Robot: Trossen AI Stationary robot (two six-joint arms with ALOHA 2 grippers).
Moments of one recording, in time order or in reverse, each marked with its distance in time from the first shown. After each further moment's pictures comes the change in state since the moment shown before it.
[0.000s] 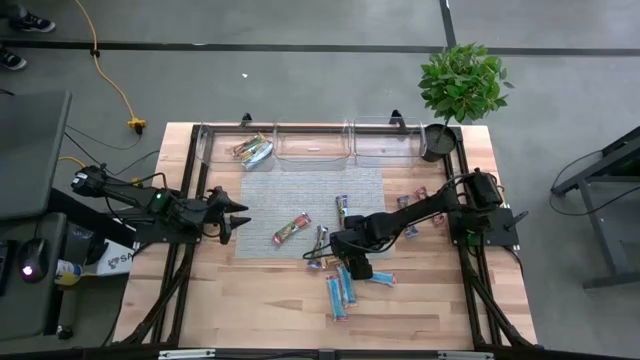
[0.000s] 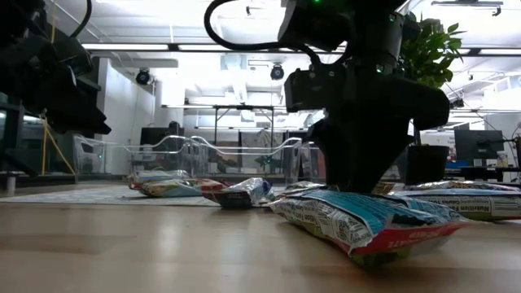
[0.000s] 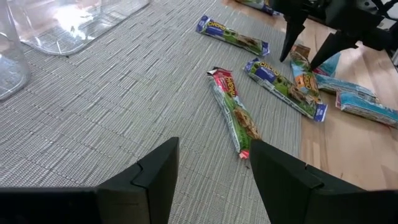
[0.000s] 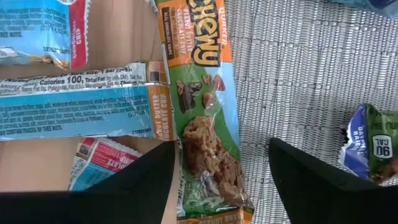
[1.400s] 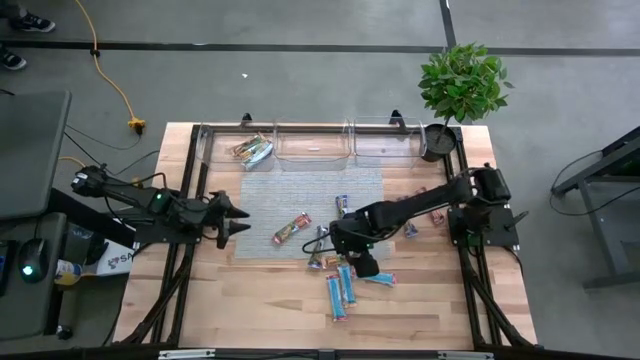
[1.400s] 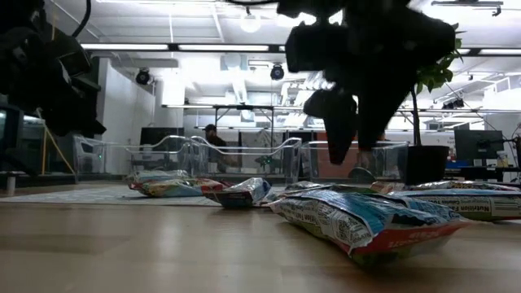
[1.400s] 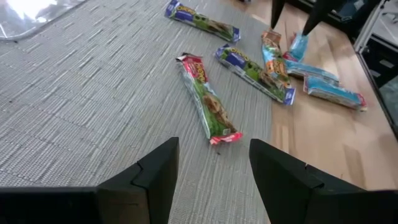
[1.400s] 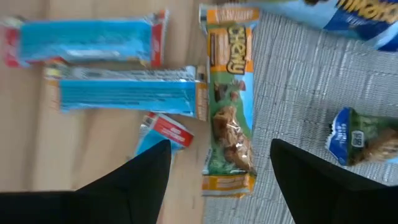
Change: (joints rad) left arm 0.000 0.000 -0.001 0.028 0.114 0.006; right arm -0.050 -0.090 0.088 -0.165 -0.132 -0.114
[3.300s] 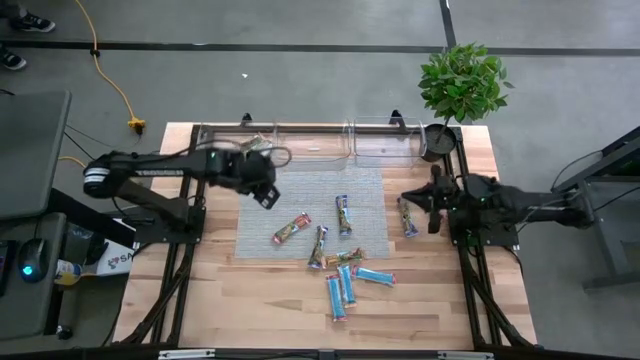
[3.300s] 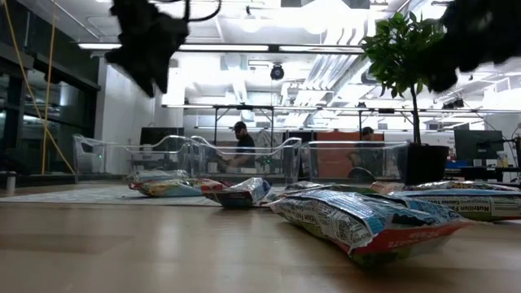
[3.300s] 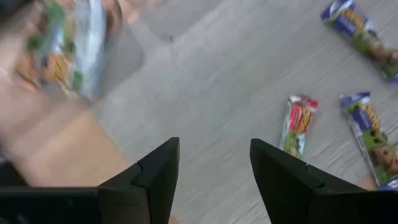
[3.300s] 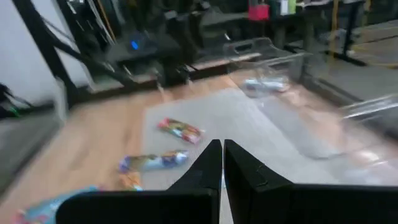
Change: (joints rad) left arm 0.427 1.045 0.987 -0.646 0.065 -0.185; right arm -0.232 -1.581 -1.016 0.543 0.265 0.129
